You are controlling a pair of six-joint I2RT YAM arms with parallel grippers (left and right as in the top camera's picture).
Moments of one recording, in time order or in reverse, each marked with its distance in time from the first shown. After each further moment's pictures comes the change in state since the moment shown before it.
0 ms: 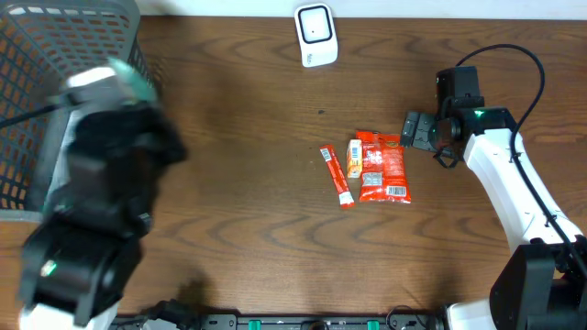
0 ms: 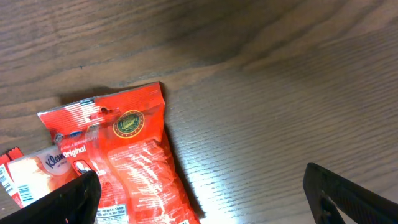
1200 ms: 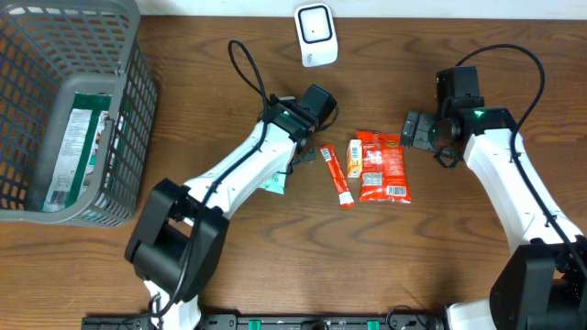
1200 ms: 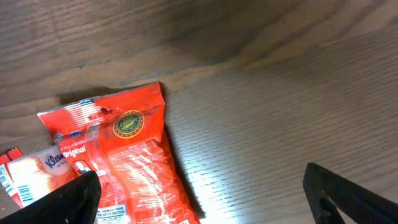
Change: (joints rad) left arm -0.277 0.903 -0.011 0.073 0.113 -0.262; right arm 0.000 0.000 0.000 0.000 0.000 0.000
